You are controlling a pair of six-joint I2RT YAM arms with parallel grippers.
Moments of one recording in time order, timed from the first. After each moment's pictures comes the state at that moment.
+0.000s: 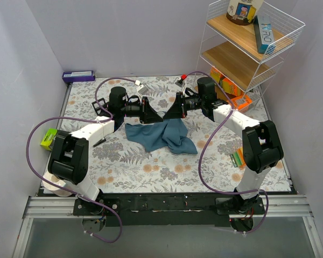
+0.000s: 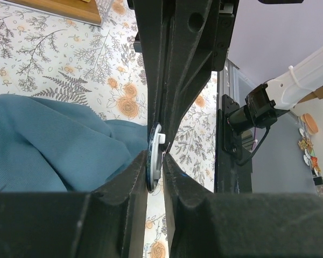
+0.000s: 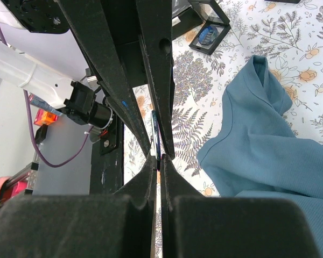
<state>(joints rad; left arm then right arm) -0.34 1.63 1.04 0.28 1.10 -0.30 0.44 1.77 1.26 0.13 -1.18 0.33</state>
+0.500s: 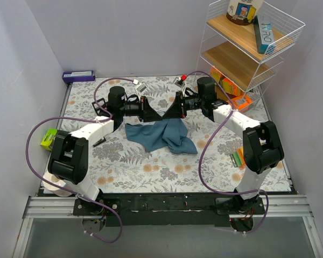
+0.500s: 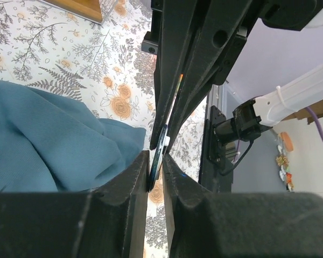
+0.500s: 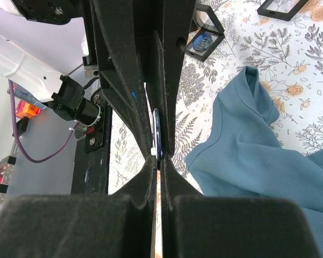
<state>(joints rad) -0.33 1.63 1.04 0.29 1.07 -0.43 0.45 1.76 1.26 0.12 -1.17 0.24</state>
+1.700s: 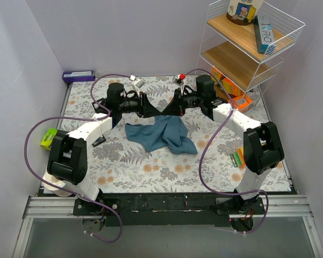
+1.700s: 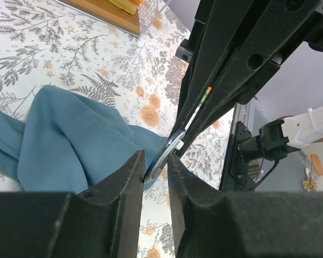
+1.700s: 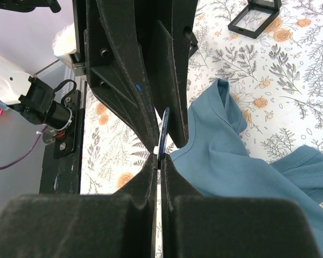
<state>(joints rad) -0.31 1.62 1.09 0.20 0.94 -0.40 0.47 1.75 1.29 0.07 -1.08 0.12</state>
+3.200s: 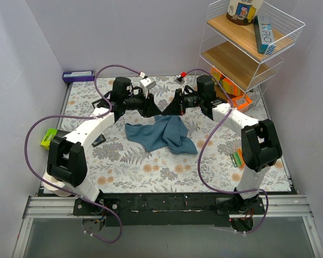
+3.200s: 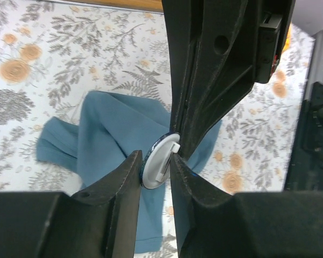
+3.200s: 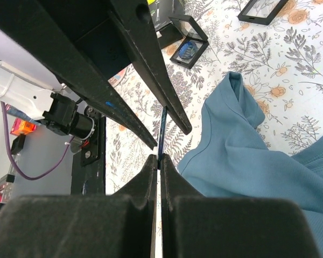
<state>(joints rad) -0.40 1.59 1.28 -0.19 0.73 0.11 0.45 1.79 1.29 0.15 -1.11 0.31</state>
